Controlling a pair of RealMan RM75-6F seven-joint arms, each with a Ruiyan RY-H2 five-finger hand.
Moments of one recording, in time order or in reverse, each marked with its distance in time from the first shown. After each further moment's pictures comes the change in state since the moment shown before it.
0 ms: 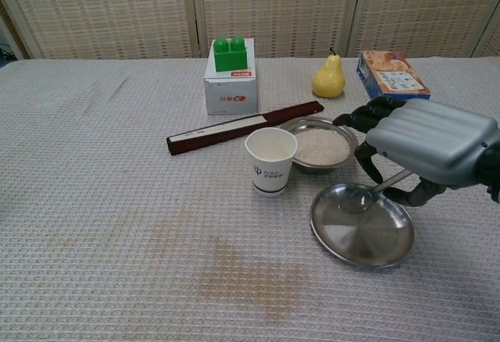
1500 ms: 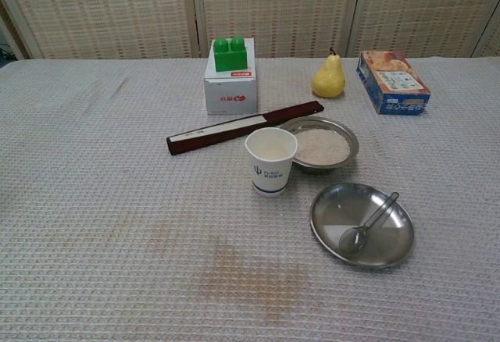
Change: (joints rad) left arm 0.012 -0.044 -0.038 0.057 0.001 0.075 -0.023; right arm -0.540 0.222 -0.059 -0.038 -0.358 0.552 0.446
